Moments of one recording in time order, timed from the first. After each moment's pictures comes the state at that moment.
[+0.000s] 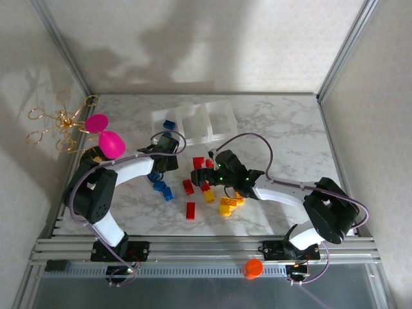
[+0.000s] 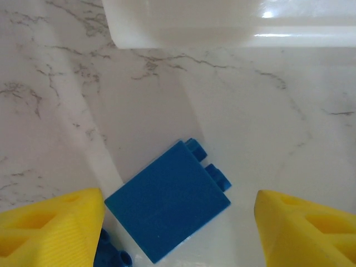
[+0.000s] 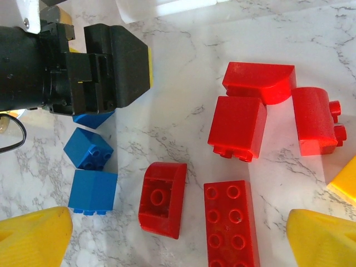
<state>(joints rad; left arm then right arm) -0.45 1.68 0.92 -0.37 -0.30 -0.63 0.88 1.48 0.76 0.06 -0.10 0.59</state>
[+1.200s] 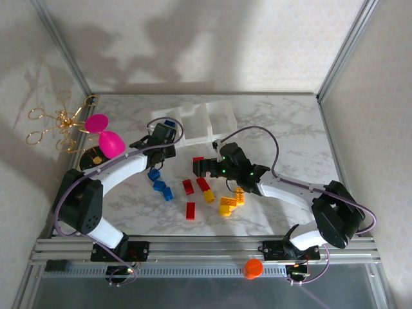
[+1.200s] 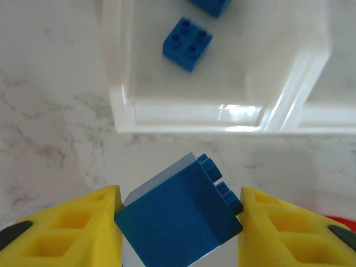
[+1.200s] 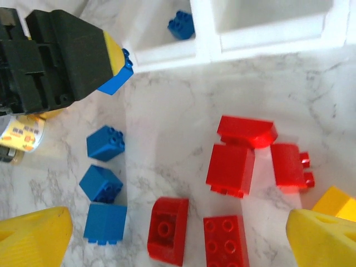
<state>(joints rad) -0.45 1.56 1.05 -0.42 -0.33 -0.62 0.82 1.43 0.82 0.03 -0.08 0.58</state>
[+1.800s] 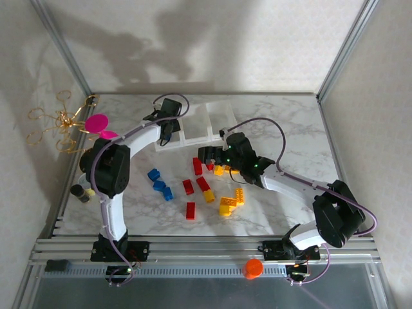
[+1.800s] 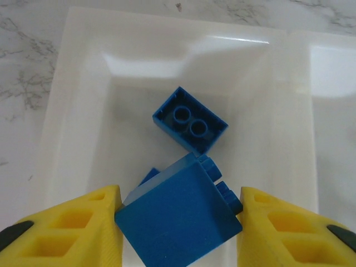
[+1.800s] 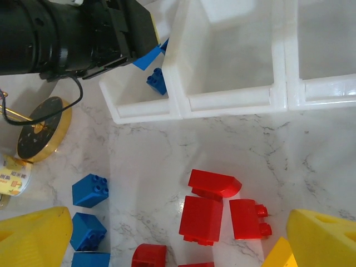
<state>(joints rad) -0.35 2.01 1.51 -0.40 -0.37 -0.57 0.74 1.44 0.88 0.03 -0.05 0.55</state>
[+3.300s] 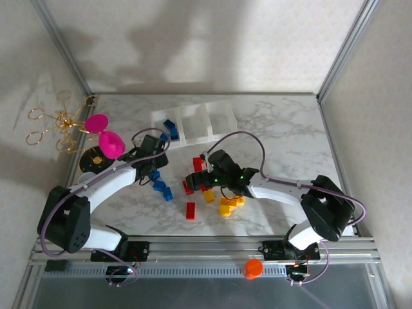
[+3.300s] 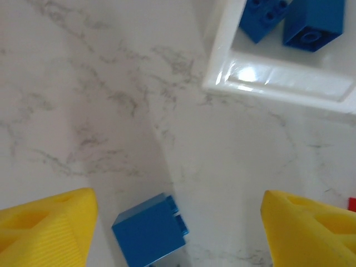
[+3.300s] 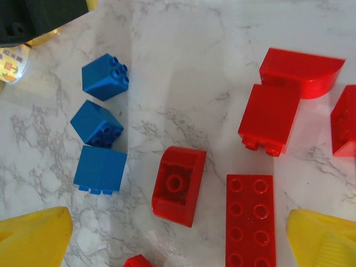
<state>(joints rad) -0.40 1.38 0.82 -0.44 -0.35 -0.75 0.92 1.52 0.84 -0.04 -0.11 0.51</state>
